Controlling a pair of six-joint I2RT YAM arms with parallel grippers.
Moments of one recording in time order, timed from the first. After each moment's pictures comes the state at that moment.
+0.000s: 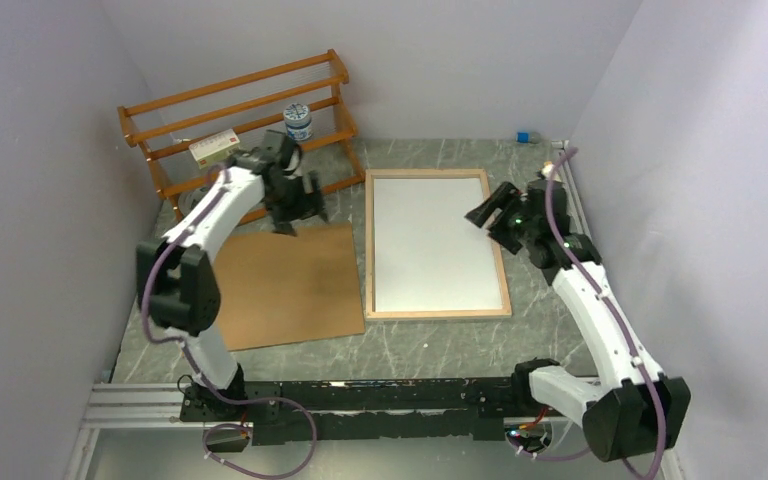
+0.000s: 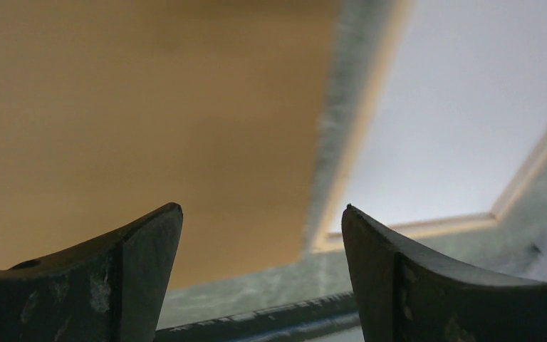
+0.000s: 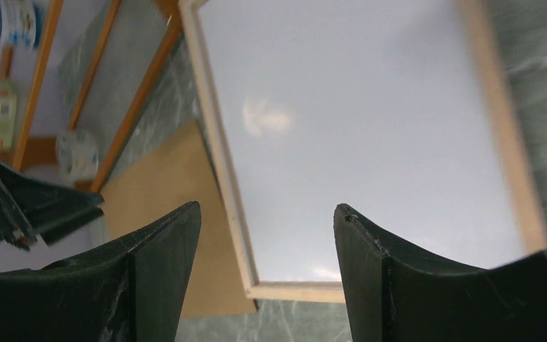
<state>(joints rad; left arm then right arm) -0.33 1.82 1.62 -0.97 0.22 -0.57 0.09 1.04 0.96 -0.53 -0.11 0.75</state>
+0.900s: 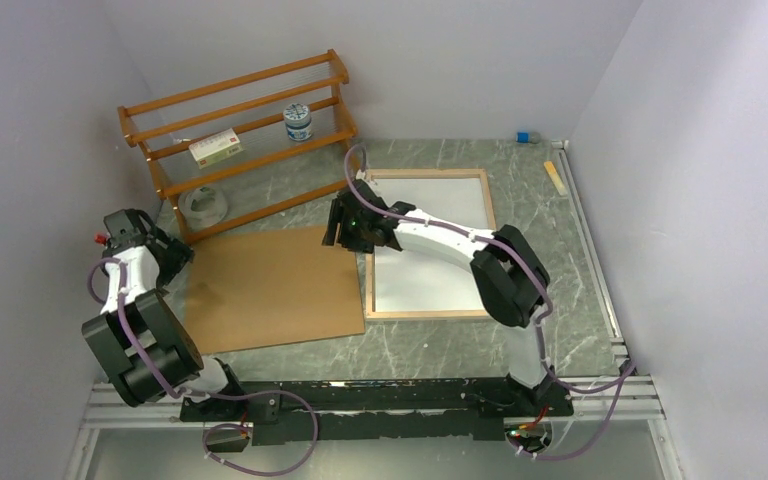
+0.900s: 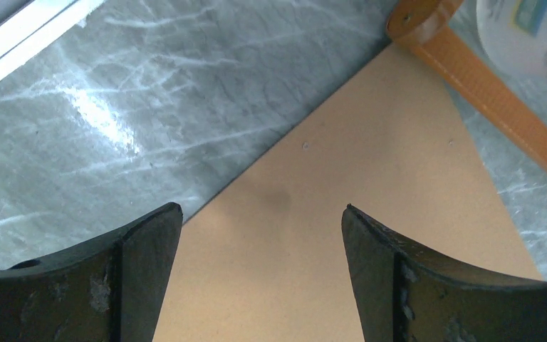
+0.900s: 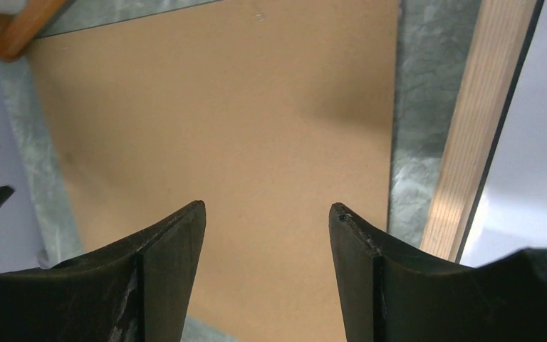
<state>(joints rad) 0.54 1.38 0.89 -0.55 -0.04 -0.49 0.82 1.98 1.51 -0.33 0.03 0.89</state>
